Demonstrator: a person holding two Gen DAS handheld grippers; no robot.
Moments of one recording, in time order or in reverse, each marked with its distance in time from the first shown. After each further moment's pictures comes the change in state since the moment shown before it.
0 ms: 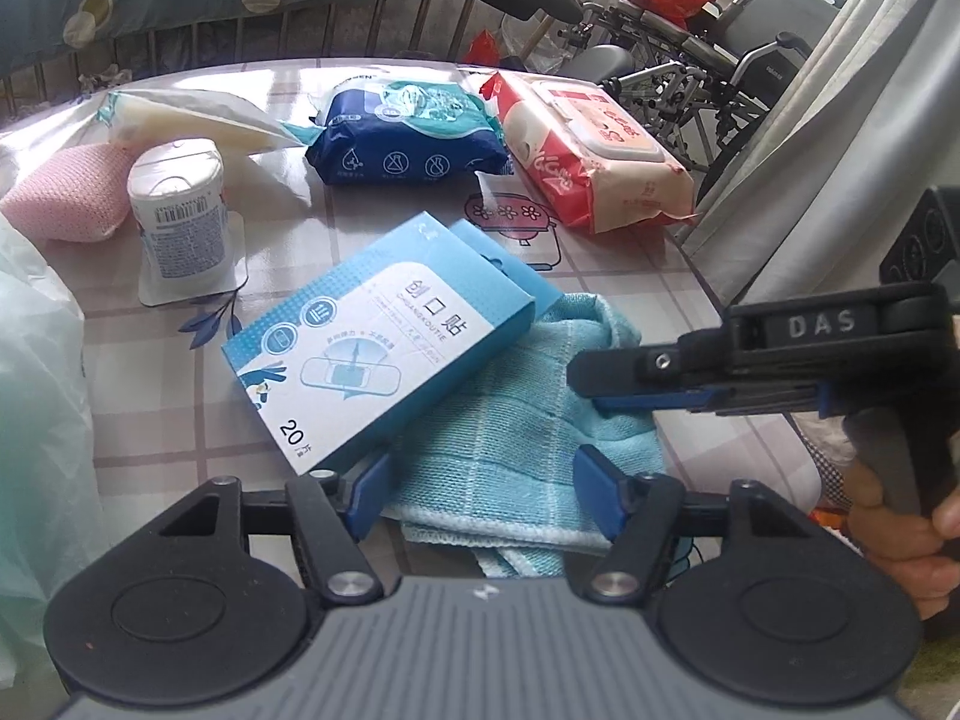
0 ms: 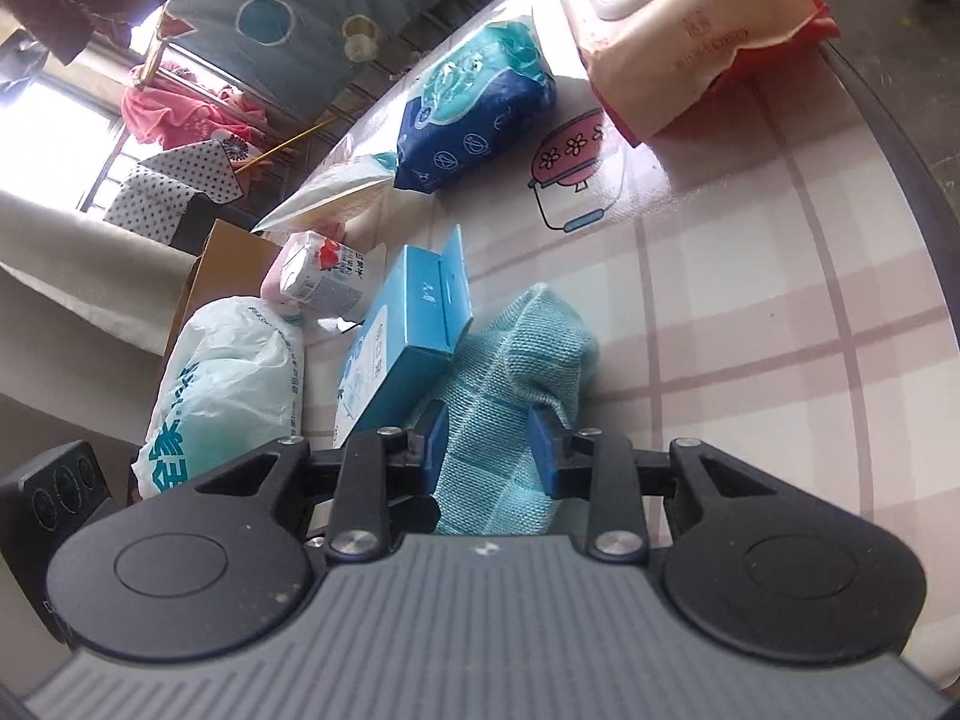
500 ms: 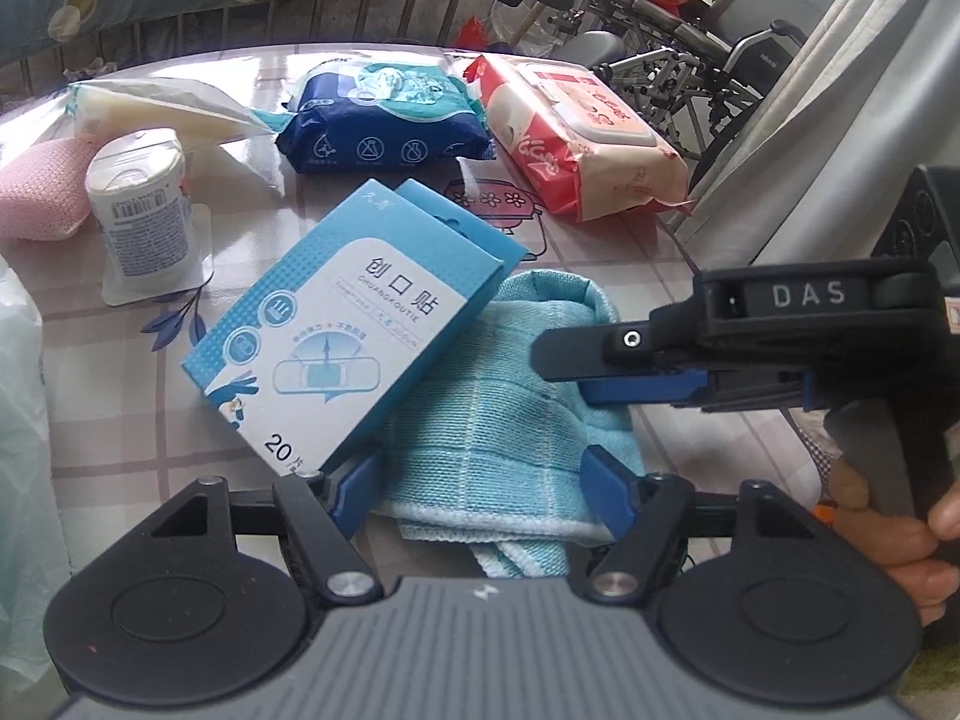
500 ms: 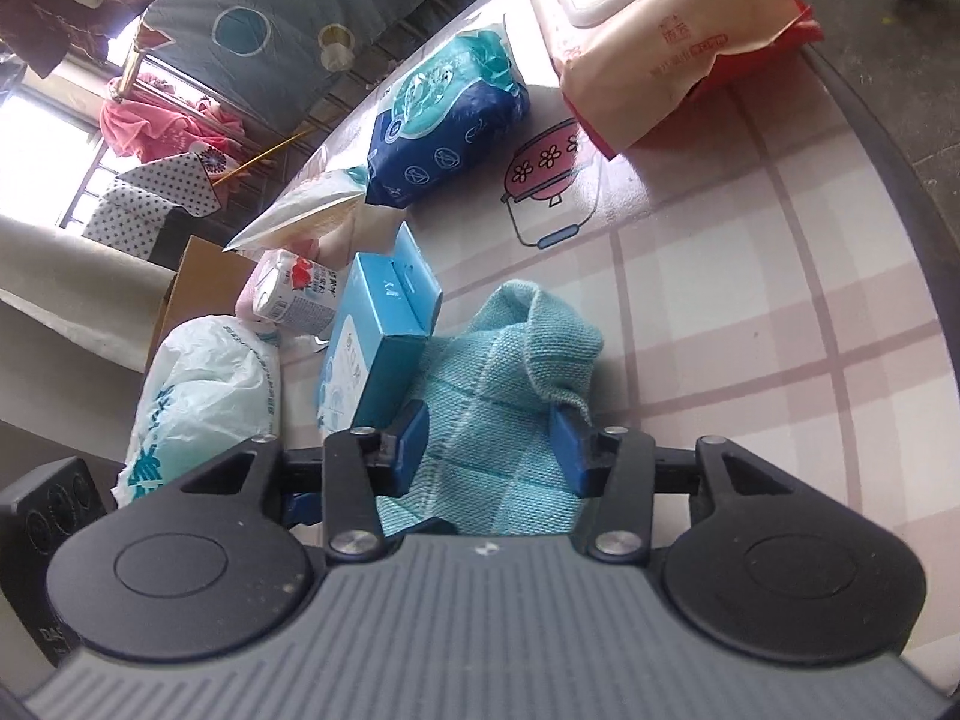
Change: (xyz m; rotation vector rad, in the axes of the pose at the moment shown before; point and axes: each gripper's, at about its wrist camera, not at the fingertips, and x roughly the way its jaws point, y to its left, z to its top) left arm 0.016 -0.006 0.004 0.010 0.021 -0.024; right arm 0.009 -0.007 0.008 0.051 0.008 -0.008
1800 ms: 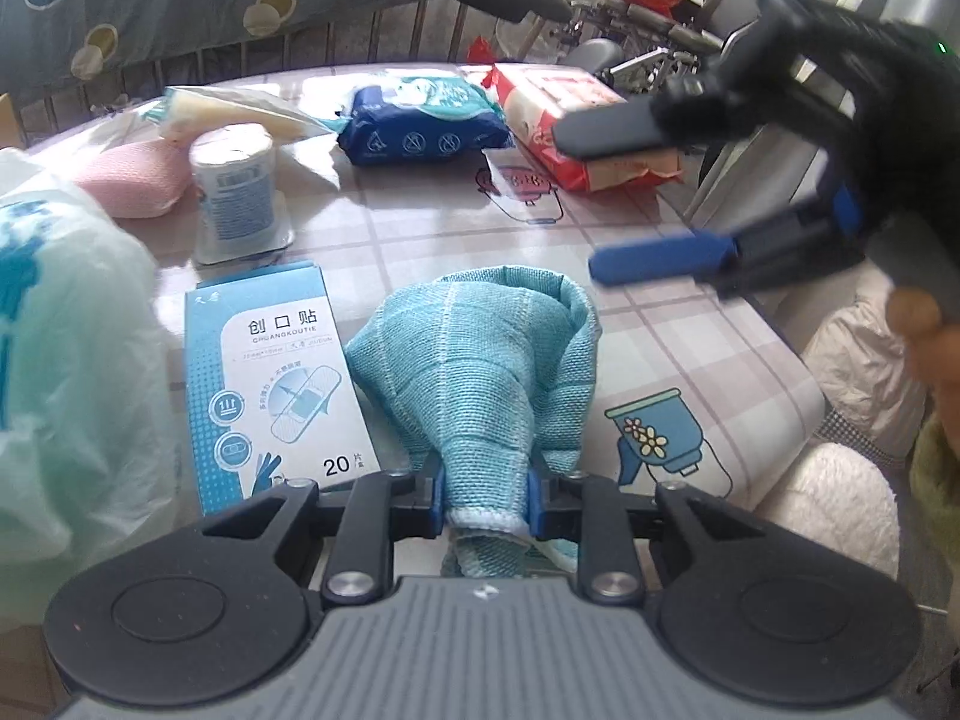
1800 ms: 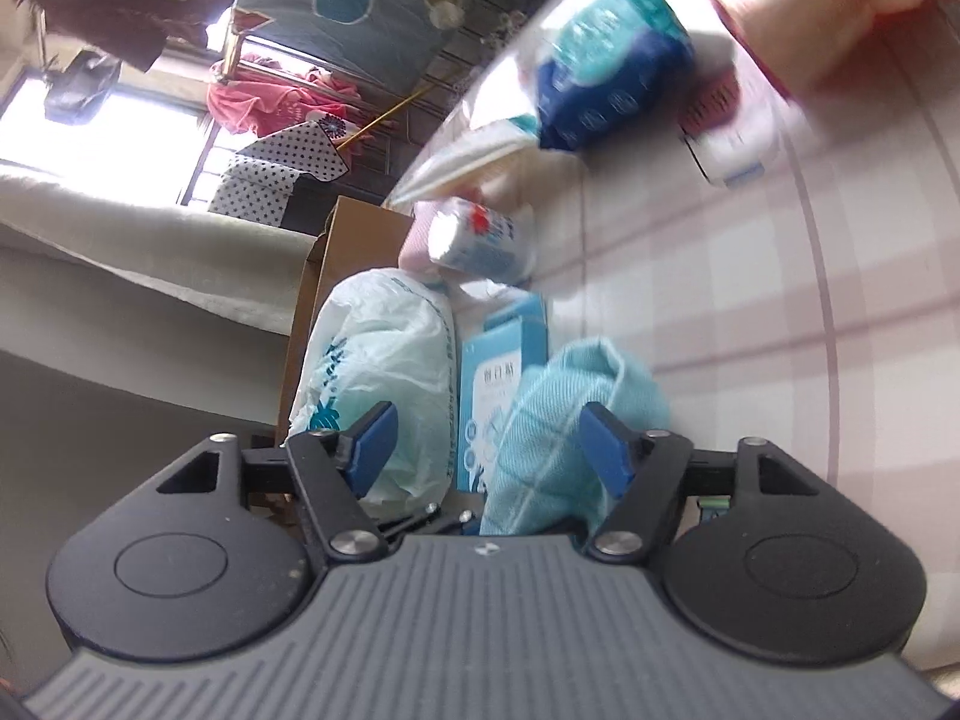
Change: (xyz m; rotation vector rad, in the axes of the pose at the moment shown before) left arm -0.056 0.009 -0.049 0.061 -0.054 0.066; right arm -0.026 0.050 0.007 -0.045 0.088 0.239
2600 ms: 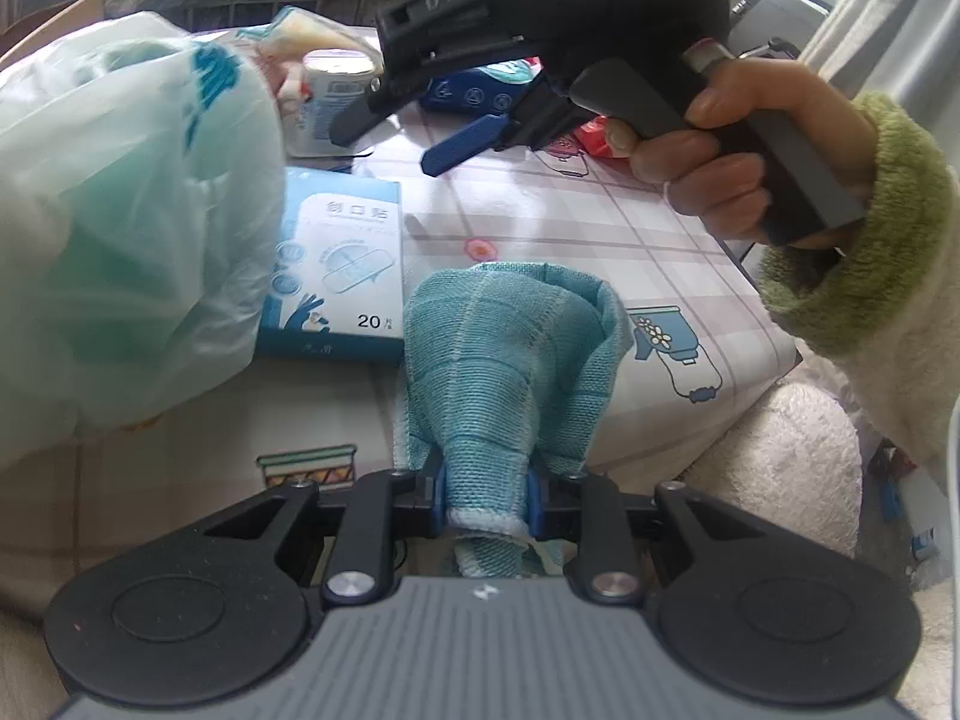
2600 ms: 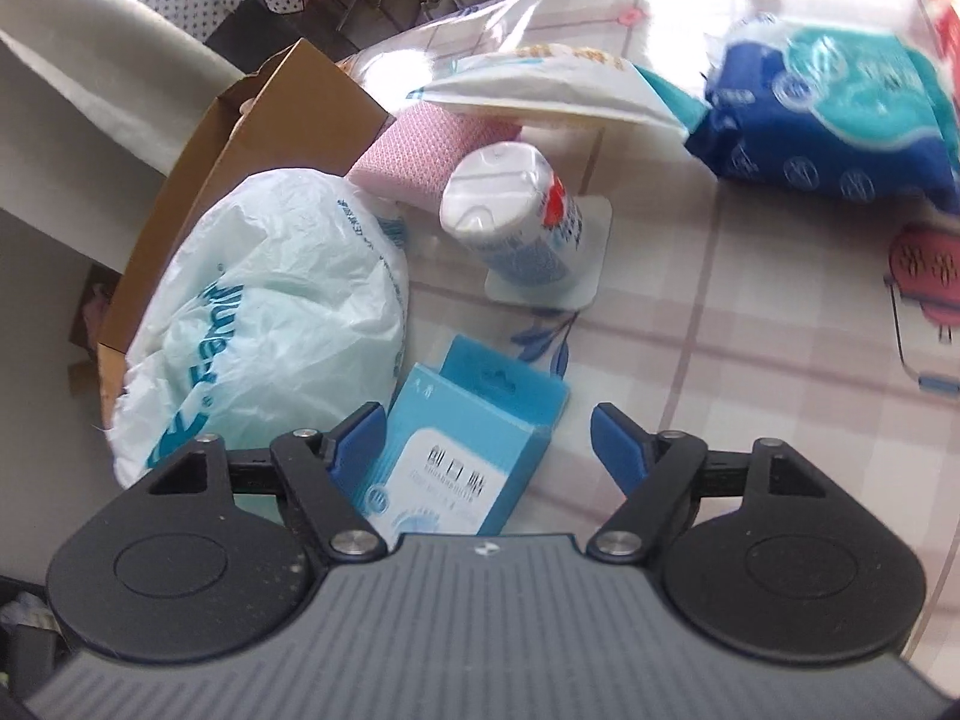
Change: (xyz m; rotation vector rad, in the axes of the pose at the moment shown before) left arm -0.044 0.036 -0.052 -0.111 0.025 -0.067; right arm 0.153 0.072 0.035 -0.378 0.223 -0.321
